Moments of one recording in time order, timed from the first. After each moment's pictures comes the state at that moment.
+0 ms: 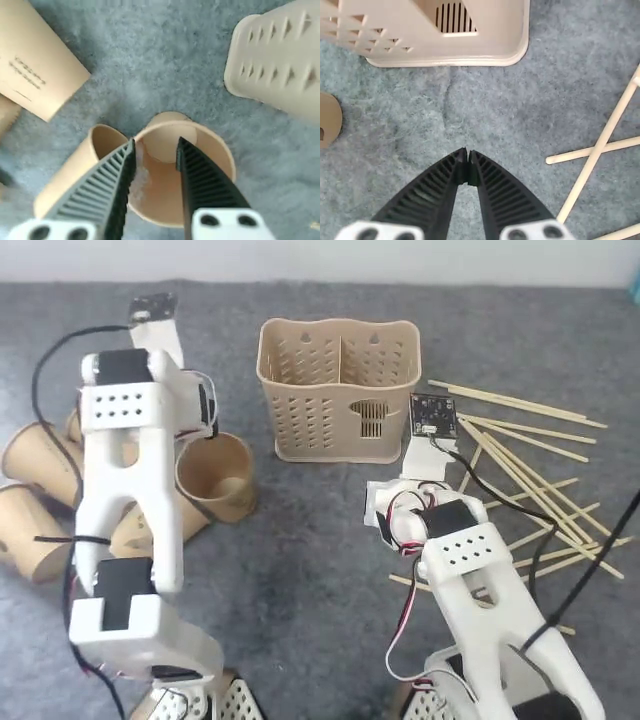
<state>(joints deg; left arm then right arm) -11.1 6.8 -10.2 94.1 6.3 -22.6 -32.6 52.5 48.1 -21.5</state>
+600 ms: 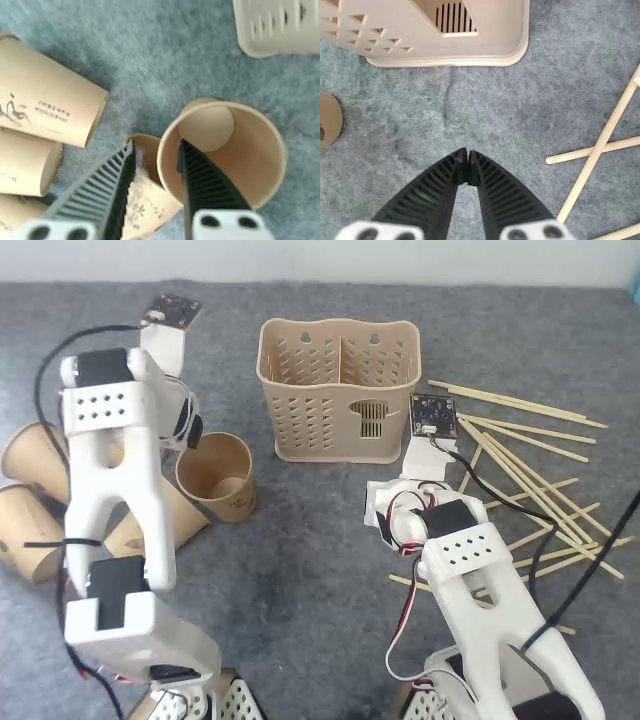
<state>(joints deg) -14.9 7.3 -8.0 92.2 -18.1 -22.6 -32.6 52.5 48.1 -21.5</state>
